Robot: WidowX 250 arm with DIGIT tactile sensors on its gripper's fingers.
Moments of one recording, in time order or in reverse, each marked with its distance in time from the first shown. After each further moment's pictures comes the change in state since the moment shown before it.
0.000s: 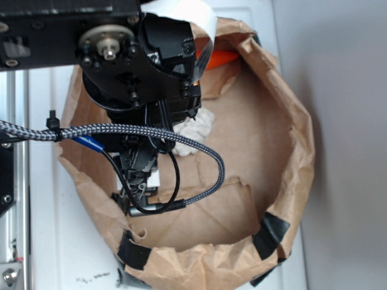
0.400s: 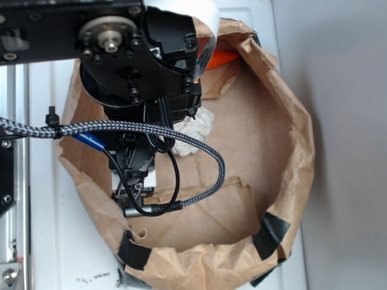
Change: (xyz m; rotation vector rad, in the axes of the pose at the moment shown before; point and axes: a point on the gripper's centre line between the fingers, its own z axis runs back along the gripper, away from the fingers) arm -0.003 -0.001 0.014 -0.002 0.034 -0.024
